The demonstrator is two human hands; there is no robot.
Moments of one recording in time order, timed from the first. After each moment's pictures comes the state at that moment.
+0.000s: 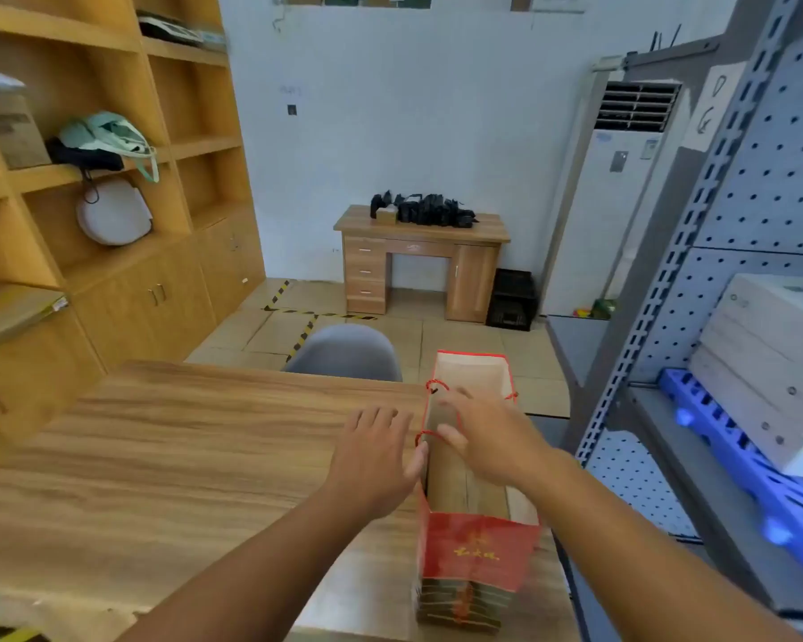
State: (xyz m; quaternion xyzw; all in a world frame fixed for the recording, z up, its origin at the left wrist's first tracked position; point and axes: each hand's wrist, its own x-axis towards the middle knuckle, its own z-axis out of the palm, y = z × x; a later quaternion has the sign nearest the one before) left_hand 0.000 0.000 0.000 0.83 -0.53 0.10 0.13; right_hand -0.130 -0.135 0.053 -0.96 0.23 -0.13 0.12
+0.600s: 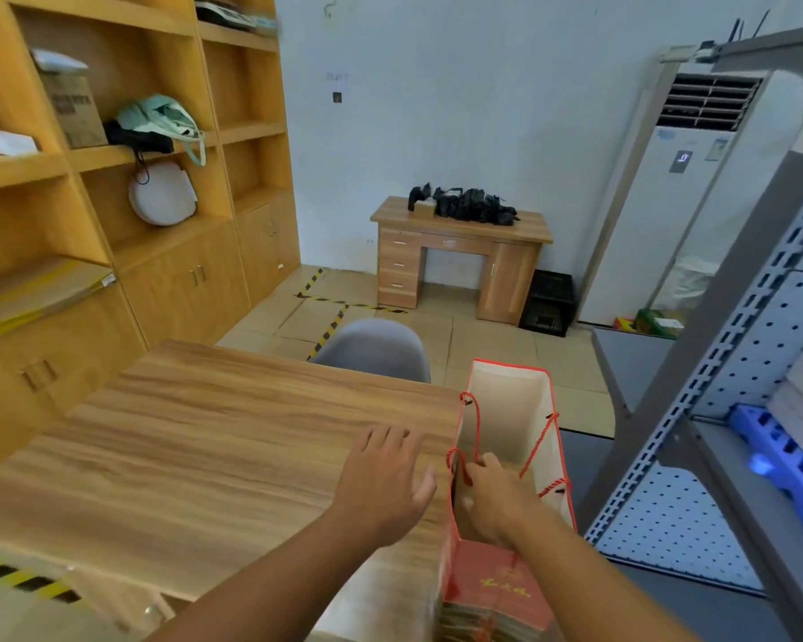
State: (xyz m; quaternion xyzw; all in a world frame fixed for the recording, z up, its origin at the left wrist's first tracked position) left_hand 0.019 0.010 -0.020 0.83 -0.52 0.11 0.15; right_hand -0.097 -0.135 -0.029 -0.93 0.33 0.11 0.12
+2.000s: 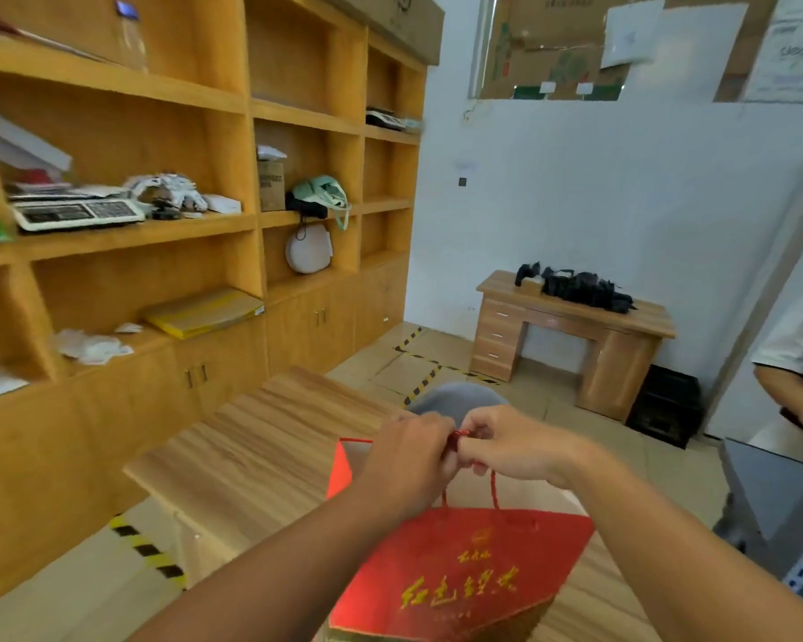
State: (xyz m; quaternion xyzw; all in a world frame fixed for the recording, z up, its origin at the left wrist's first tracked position) left_hand 0.049 0.096 0.093 0.86 -0.44 0.13 0.21; right_hand -0.033 -0.044 0.159 -0.92 0.11 0.07 0.38
